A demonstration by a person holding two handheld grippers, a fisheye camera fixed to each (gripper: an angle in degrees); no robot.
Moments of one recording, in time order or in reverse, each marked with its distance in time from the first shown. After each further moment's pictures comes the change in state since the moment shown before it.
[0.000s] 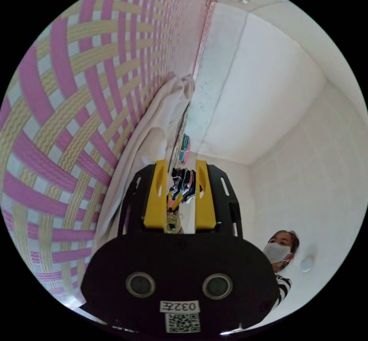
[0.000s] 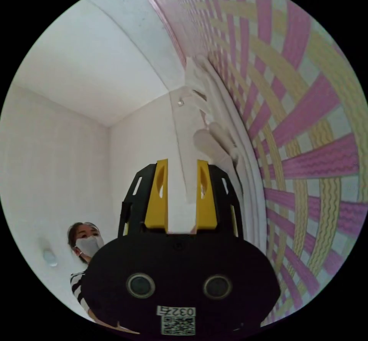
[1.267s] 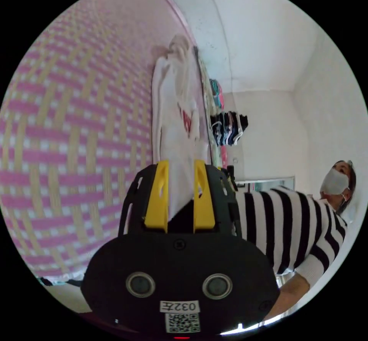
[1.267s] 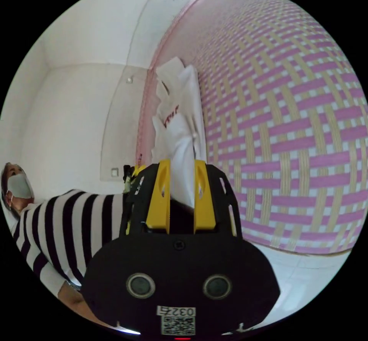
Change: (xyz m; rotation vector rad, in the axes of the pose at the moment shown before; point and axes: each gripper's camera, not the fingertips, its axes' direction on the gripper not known) left arm 0.109 0.066 0.053 -0.195 -0.894 -0.268; right arm -0.003 0.224 -0.003 0.145 0.906 -0.302
